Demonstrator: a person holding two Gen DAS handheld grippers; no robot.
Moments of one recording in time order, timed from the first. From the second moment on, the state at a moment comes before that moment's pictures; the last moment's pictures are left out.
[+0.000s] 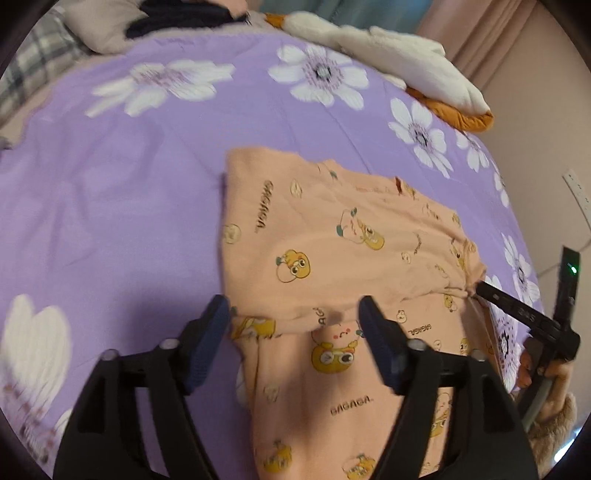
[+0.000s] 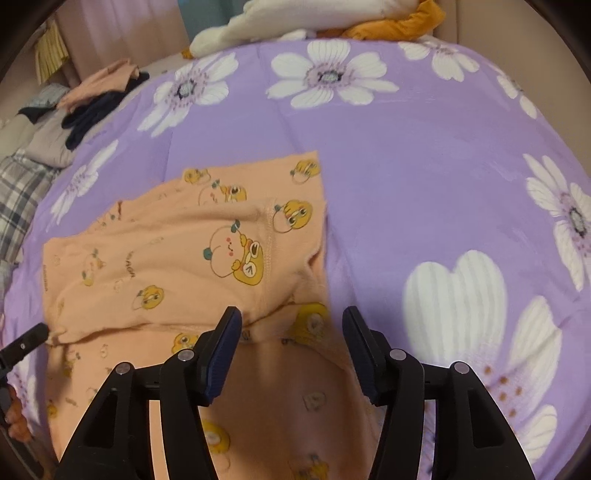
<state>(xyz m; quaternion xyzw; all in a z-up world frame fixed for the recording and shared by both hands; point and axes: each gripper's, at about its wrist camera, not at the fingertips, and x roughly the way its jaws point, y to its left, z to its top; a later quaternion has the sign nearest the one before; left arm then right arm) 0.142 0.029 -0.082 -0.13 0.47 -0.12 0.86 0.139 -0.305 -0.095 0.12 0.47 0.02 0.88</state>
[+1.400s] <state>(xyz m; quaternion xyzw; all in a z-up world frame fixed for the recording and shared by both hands) -0.040 0.019 -0.130 -0.21 0.52 -0.16 0.82 -0.065 -0.332 -0.136 0.17 0.48 0.08 0.86</state>
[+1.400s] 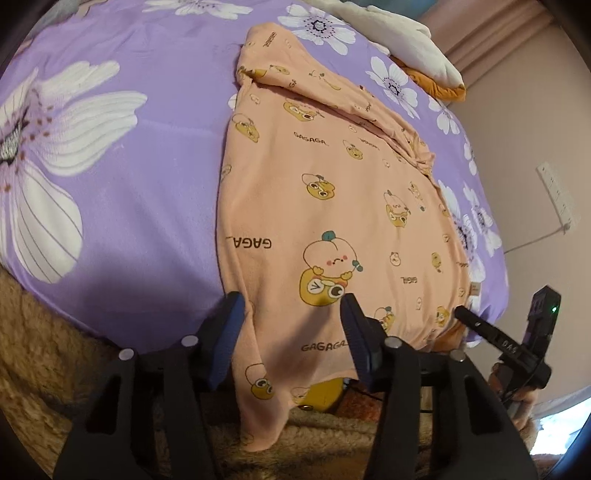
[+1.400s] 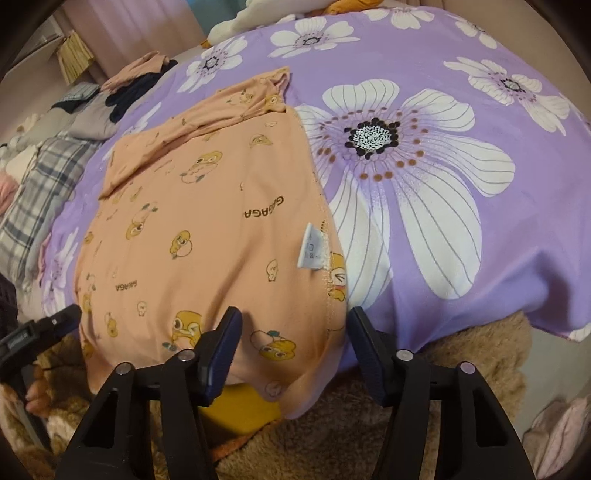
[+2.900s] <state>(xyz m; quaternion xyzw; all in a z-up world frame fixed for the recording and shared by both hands) -0.057 0.016 -0.107 -0.21 0.50 -0.20 0.82 -0.061 -0.338 -0.058 0.23 0.37 0.16 0.89</state>
